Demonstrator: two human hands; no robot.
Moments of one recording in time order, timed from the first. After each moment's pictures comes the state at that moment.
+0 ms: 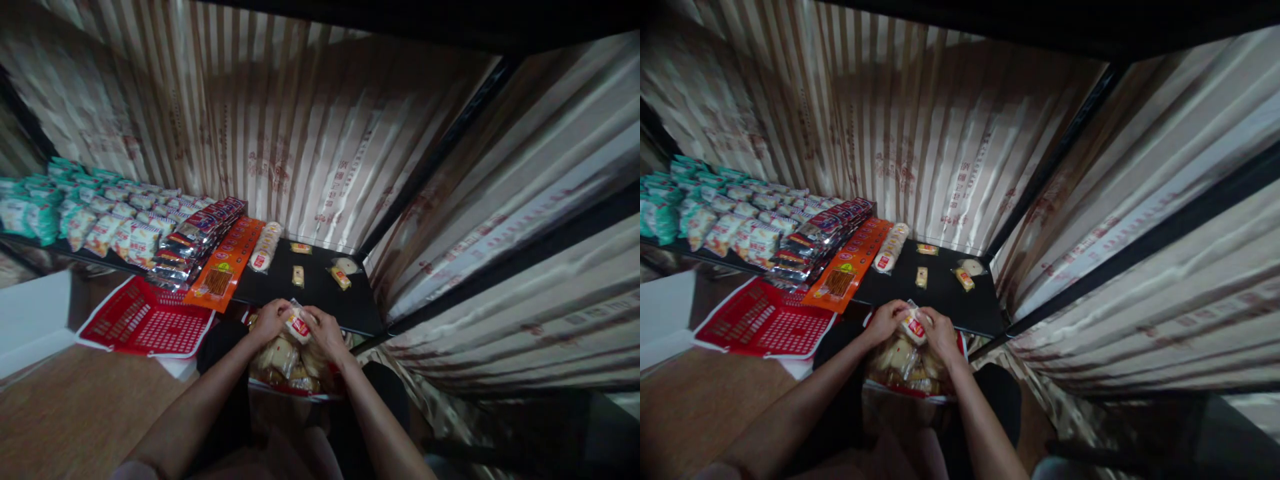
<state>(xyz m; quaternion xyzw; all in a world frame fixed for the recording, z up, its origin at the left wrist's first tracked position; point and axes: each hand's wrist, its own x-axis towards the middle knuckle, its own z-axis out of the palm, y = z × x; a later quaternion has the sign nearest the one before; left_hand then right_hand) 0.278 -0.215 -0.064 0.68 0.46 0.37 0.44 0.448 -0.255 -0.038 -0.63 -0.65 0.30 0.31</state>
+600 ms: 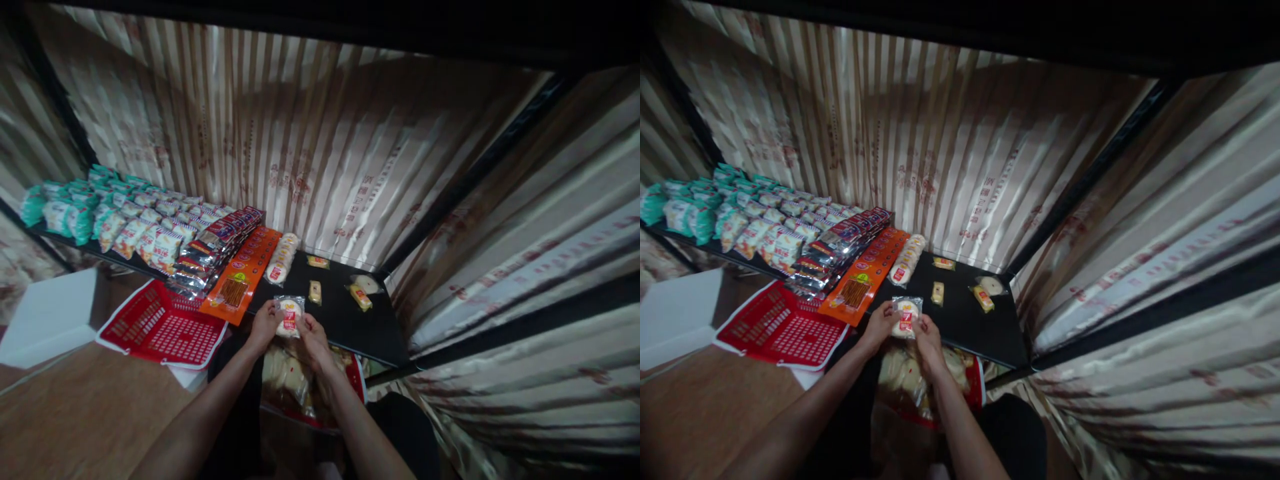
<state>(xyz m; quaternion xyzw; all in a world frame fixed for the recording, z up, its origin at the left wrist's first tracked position) 0.244 -0.189 -0.075 0.44 0.54 0.47 0.54 0.369 -0.220 -0.053 -0.56 -0.38 0.54 0.50</state>
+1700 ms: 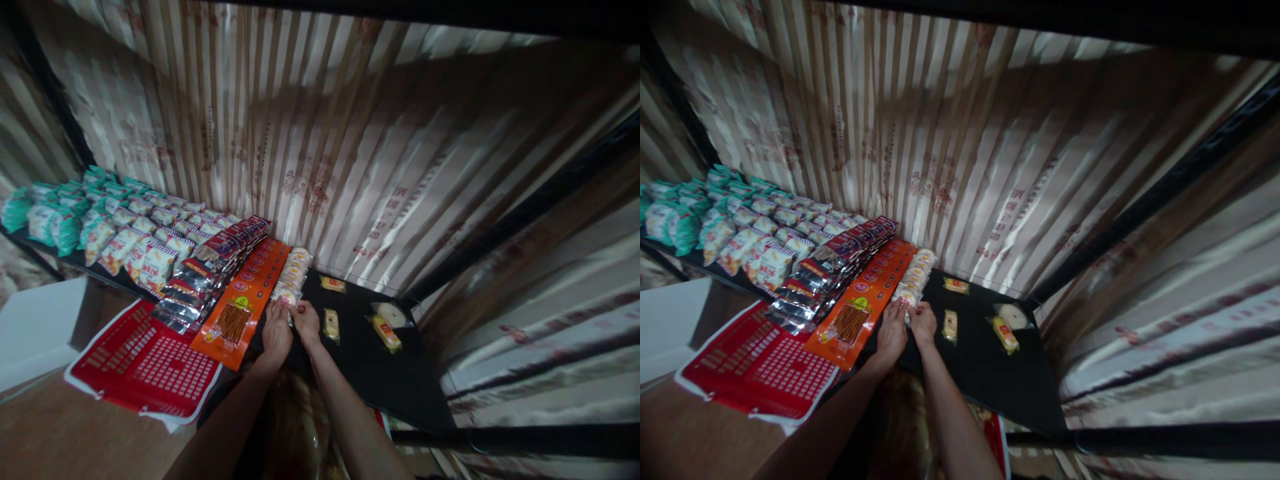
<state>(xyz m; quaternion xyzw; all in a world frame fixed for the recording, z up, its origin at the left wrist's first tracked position) 0.257 -0.110 -0.083 0.68 0.65 0.30 0.14 0.347 -0.070 -0.086 -0.75 -0.52 0.27 0.32</state>
